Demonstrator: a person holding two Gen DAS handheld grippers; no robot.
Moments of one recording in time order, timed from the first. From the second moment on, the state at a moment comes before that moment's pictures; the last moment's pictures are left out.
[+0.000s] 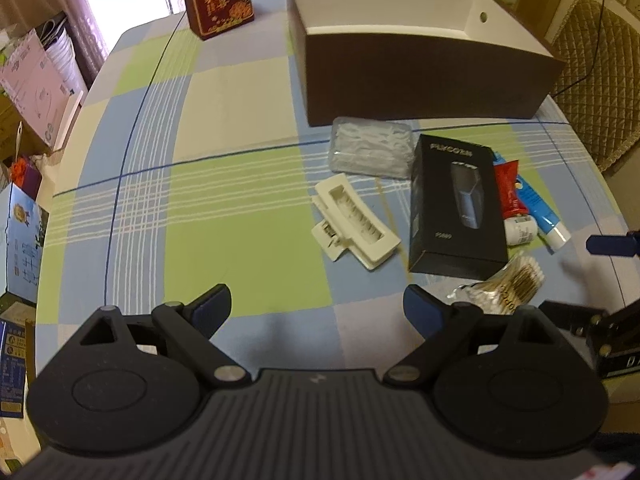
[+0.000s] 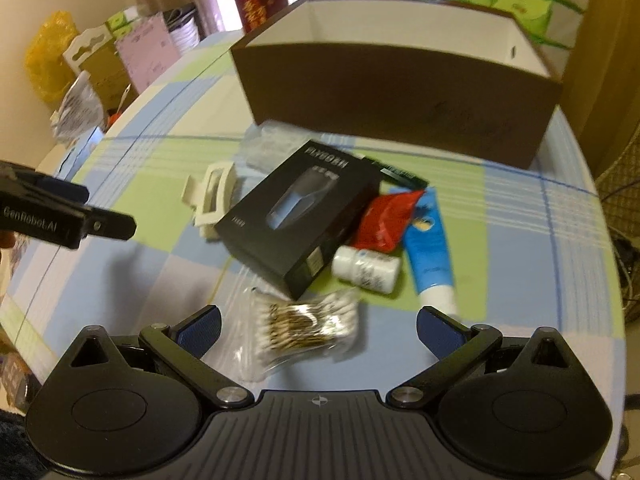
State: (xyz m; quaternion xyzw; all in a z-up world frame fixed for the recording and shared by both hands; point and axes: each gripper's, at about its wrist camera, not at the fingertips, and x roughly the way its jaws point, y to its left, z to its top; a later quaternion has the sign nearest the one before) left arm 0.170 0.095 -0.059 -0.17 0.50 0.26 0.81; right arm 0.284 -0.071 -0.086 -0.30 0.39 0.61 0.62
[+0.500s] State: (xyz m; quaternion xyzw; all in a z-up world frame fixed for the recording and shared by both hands) left arm 0.169 0.111 -0.077 -0.18 0.52 0.26 0.79; right arm 0.261 -0.053 -0.124 -0.36 0.37 0.62 0.59
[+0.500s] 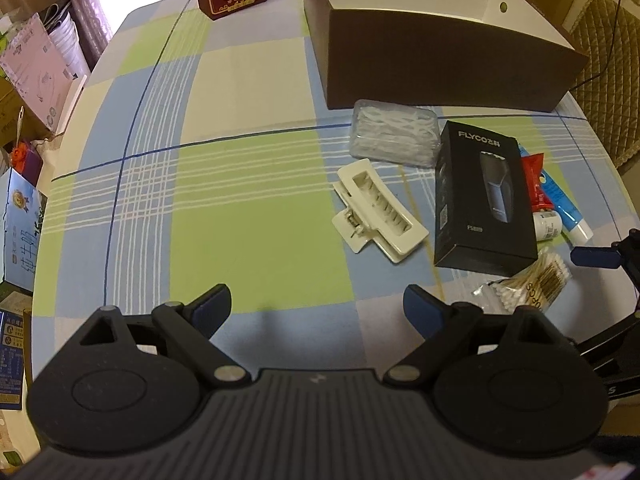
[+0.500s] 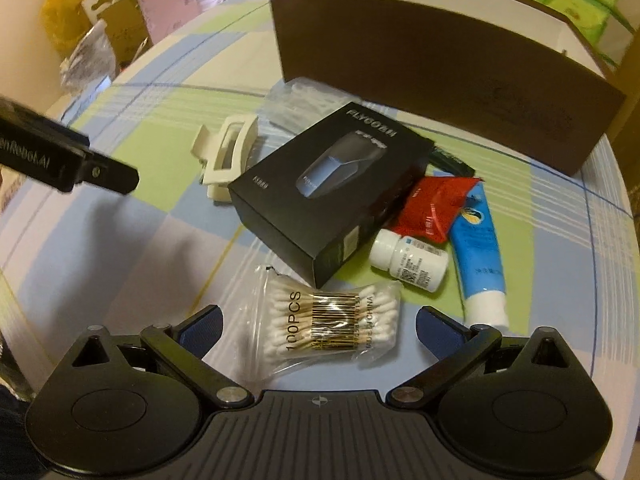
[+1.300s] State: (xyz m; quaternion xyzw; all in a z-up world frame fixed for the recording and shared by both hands) left arm 0.191 0.116 -0.092 -0.09 0.50 0.18 0.84; right arm 0.292 -0.073 -0.102 -0.33 0.39 0.60 0.62
